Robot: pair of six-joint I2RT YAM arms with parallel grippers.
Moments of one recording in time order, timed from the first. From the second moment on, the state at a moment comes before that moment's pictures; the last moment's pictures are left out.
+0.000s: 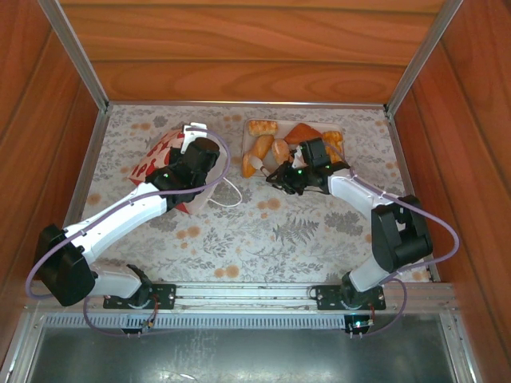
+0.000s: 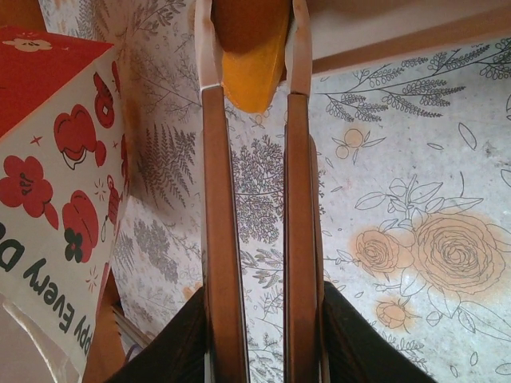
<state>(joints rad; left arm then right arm) -0.73 1.33 1.08 -0.37 -0.86 -0.20 0.42 1.59 1.00 -0.33 -0.57 0.81</state>
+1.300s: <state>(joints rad) -0.73 1.31 1.07 -0.36 -0.86 -0.20 0.61 1.47 1.22 -0.77 -0.29 0.73</state>
